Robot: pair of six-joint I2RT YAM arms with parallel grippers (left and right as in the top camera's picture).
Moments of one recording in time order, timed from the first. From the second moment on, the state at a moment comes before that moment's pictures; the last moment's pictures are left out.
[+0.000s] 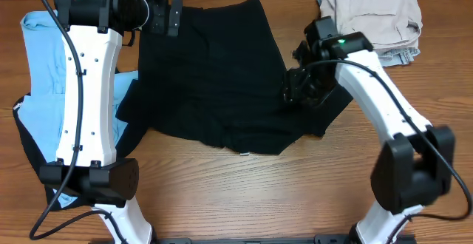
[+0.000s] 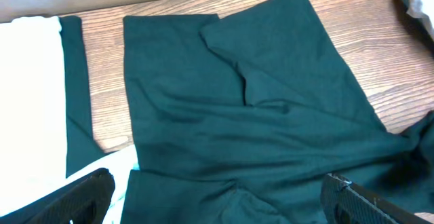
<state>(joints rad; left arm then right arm) -0.09 1.95 2.34 -1.34 0.09 0.03 0.26 1.91 1.57 -1.14 -0.30 0.25</state>
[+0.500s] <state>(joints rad) -0.09 1.96 2.34 -1.34 0.00 0.03 0.27 2.08 1.52 -1.06 -0.21 0.31</state>
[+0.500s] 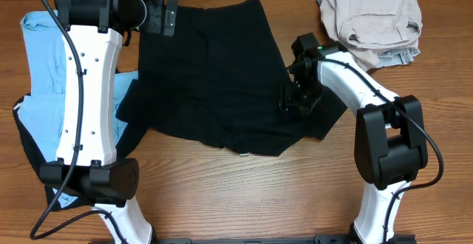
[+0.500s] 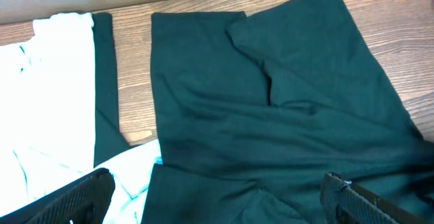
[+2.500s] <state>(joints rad) -0.29 2.59 2.33 -0.91 0.01 0.02 -0.56 1.59 1.41 -1.08 -0.44 0.24</state>
